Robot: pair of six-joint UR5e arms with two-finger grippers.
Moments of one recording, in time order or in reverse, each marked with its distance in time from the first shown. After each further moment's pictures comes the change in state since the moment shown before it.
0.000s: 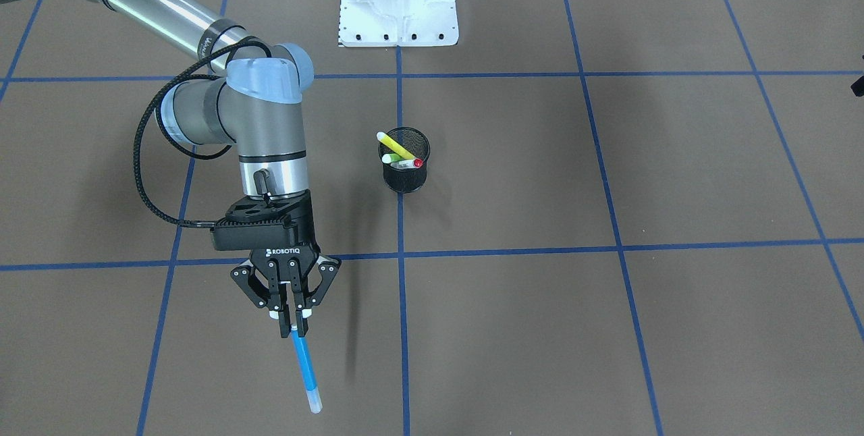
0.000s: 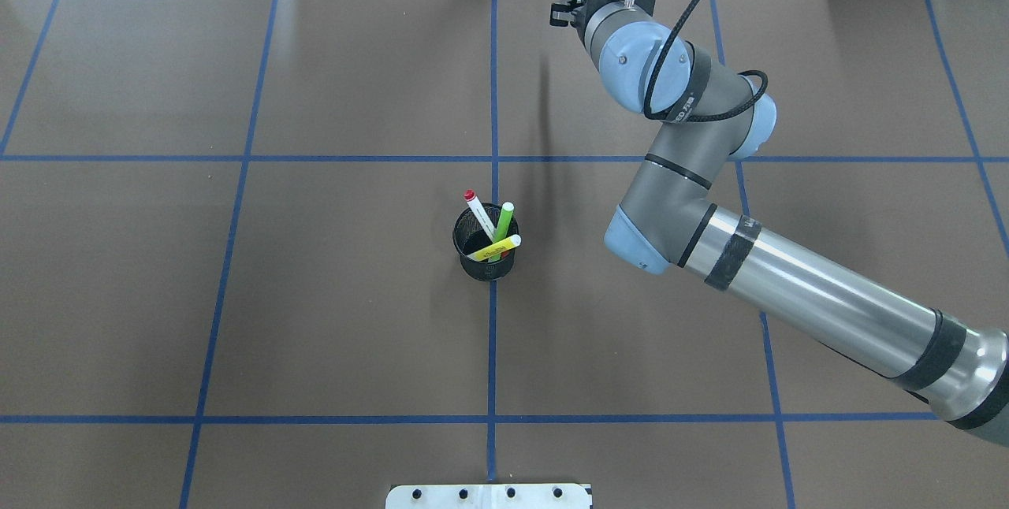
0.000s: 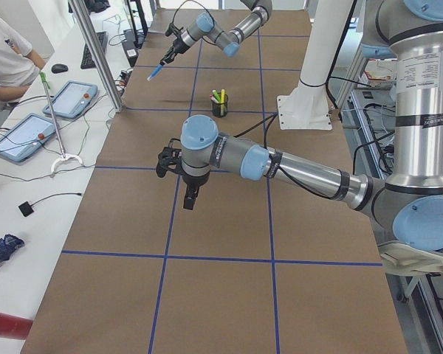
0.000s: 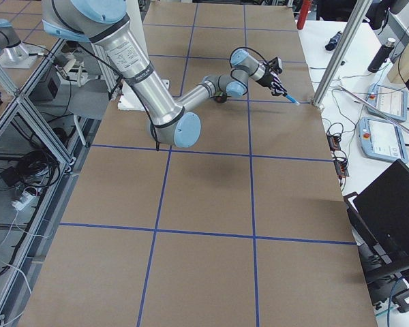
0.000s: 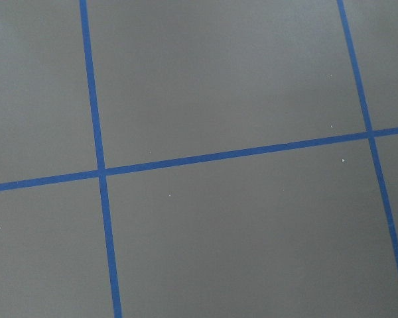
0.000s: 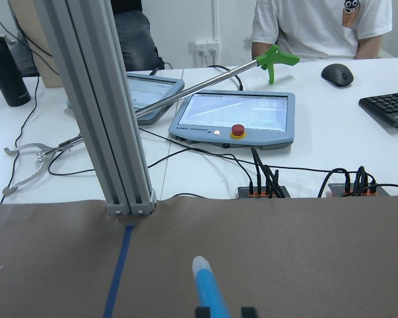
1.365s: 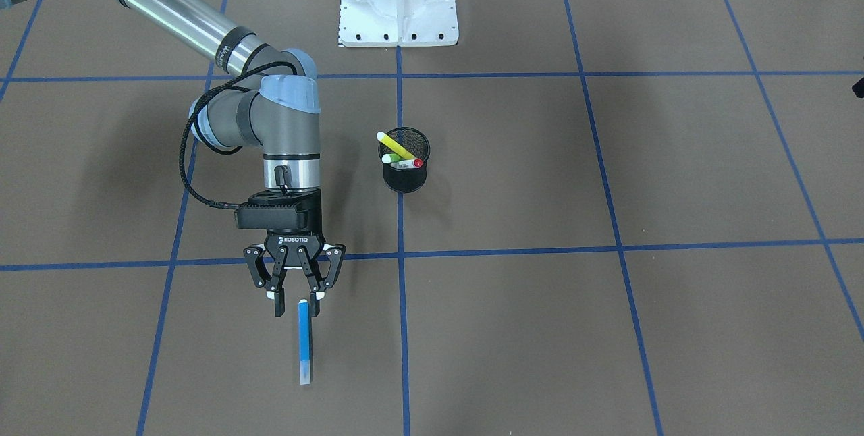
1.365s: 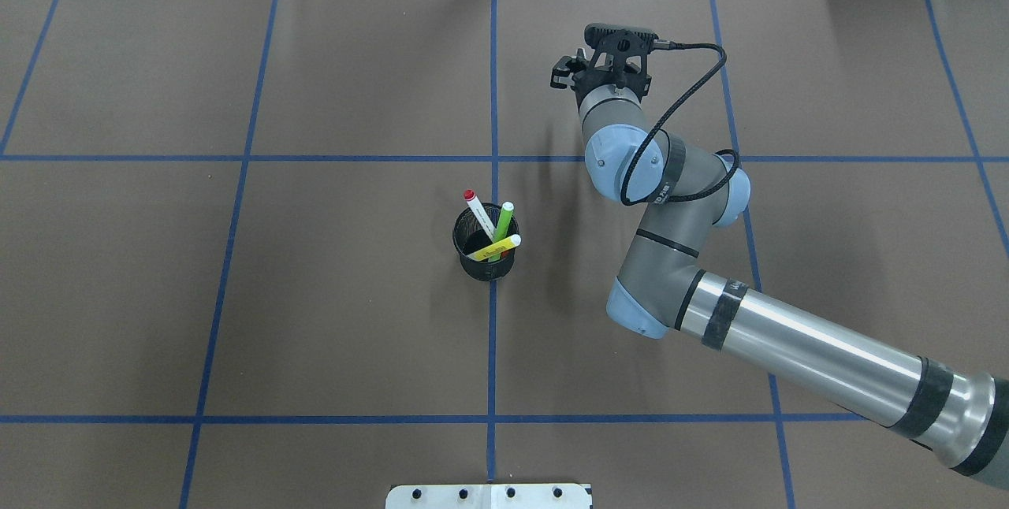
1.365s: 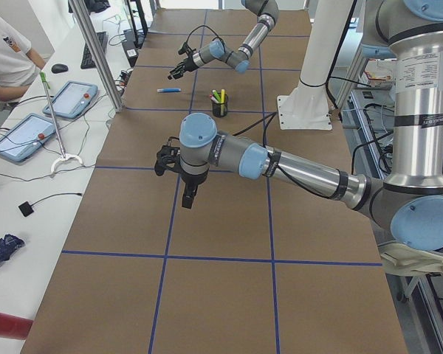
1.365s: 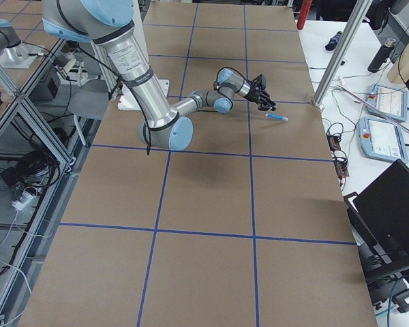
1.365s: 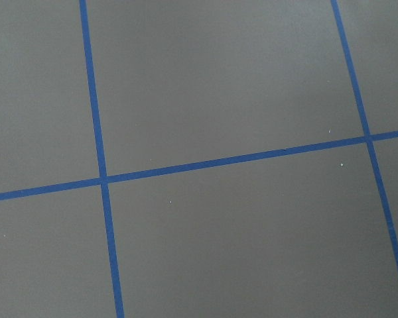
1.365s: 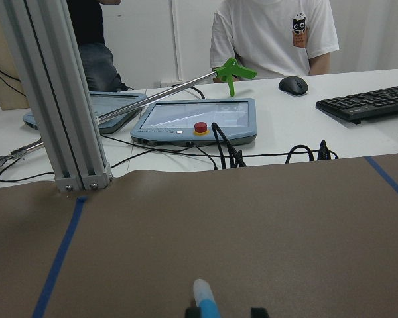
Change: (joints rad) left arm 0.001 -0.015 0.003 0.002 -0.006 -0.049; right arm -0.079 -0.051 -0.020 0.061 -0.106 0.044
